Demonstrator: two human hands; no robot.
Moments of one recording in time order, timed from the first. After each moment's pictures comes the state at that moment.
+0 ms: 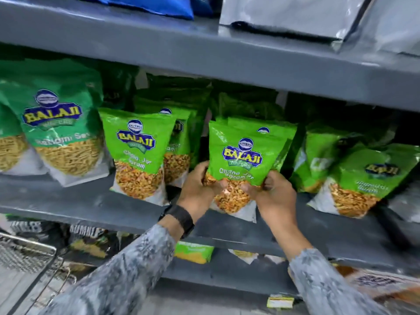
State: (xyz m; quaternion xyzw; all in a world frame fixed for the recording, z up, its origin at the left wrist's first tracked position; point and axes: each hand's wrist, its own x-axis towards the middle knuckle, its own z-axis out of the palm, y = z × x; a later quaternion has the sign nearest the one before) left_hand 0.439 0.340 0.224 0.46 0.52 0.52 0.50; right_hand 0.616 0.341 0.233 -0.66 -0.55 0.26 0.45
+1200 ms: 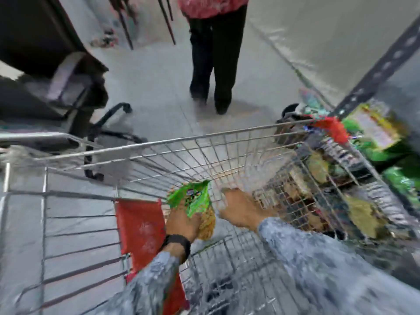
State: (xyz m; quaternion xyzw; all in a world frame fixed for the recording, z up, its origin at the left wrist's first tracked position) left_hand -0.055 -0.141 -0.030 -0.06 0.92 0.24 0.30; right_hand -0.033 0.034 0.005 -0.17 -0.90 0.26 -0.30
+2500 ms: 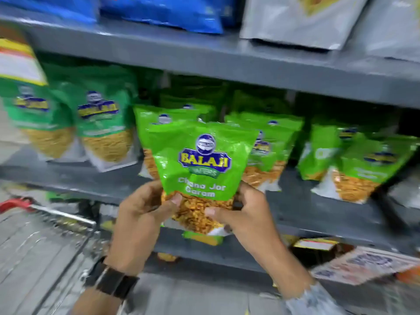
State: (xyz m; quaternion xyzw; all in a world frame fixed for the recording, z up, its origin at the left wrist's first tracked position) left_hand 0.346 0.166 0.286 0.41 0.54 0.60 0.43; right_hand 0.535 0.214 0.287 -0.47 -0.58 0.52 0.41
